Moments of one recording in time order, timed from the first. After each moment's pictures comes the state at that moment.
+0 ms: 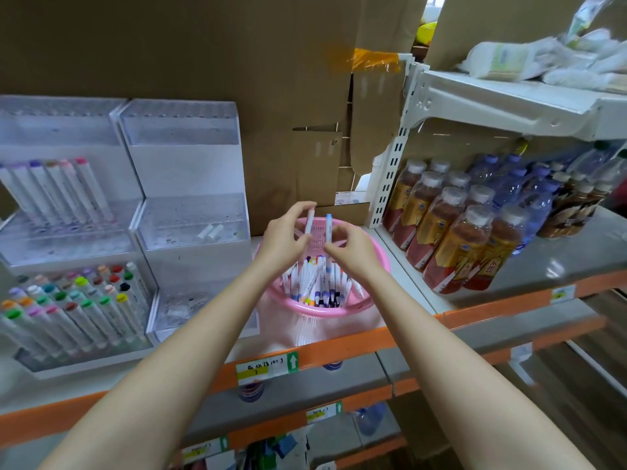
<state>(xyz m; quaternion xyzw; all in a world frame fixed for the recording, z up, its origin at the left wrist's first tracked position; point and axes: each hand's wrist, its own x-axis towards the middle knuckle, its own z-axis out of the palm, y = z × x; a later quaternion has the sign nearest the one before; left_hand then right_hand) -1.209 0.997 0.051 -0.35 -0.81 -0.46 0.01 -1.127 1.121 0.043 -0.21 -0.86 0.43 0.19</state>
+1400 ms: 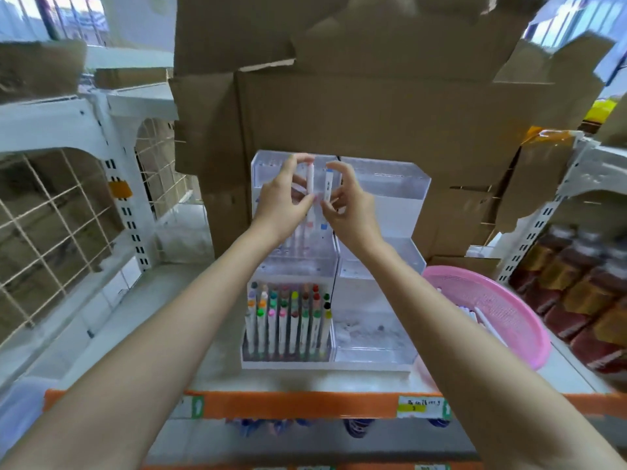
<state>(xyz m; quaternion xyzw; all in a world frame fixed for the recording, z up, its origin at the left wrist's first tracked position) -1.305 0.733 0.171 -0.33 -0.77 -0.51 0.20 -1.274 0.872 0.154 0.05 -0.86 0.37 0.36</state>
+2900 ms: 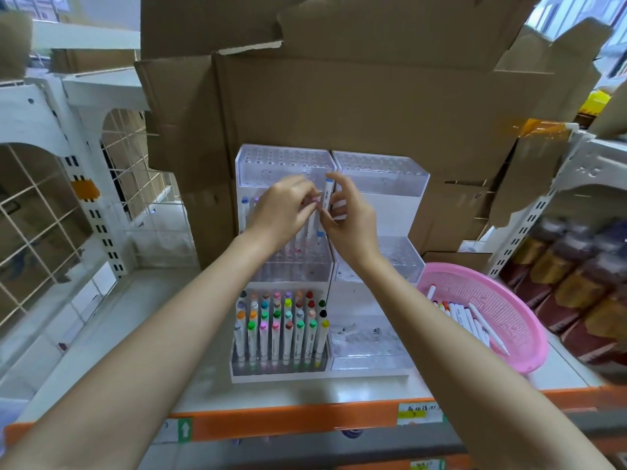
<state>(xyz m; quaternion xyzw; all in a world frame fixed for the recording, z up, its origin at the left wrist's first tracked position) -1.347 0.751 0.146 -0.42 -0.80 -0.30 0.30 -1.290 0.885 0.124 0.03 -0.84 0.35 0.41</state>
